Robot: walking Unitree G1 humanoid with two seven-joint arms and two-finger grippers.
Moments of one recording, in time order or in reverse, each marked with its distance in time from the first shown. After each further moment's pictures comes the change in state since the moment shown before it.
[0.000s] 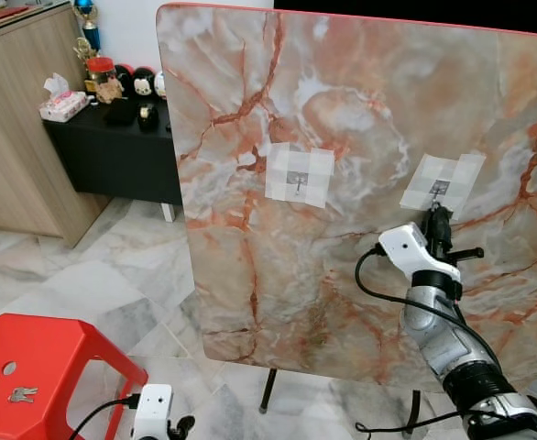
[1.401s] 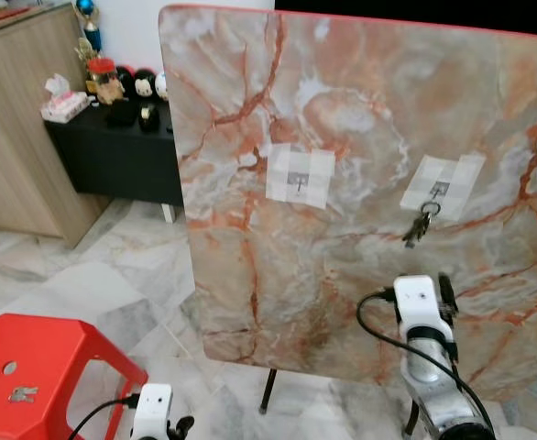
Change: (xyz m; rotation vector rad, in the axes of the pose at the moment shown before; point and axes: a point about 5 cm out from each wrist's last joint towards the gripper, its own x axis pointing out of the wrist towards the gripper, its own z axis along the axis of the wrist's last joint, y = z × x) left arm 0.000 0.001 0.000 0.005 0.000 0.002; right arm -0.076 0.037 -0.069 0.510 0.499 0.224
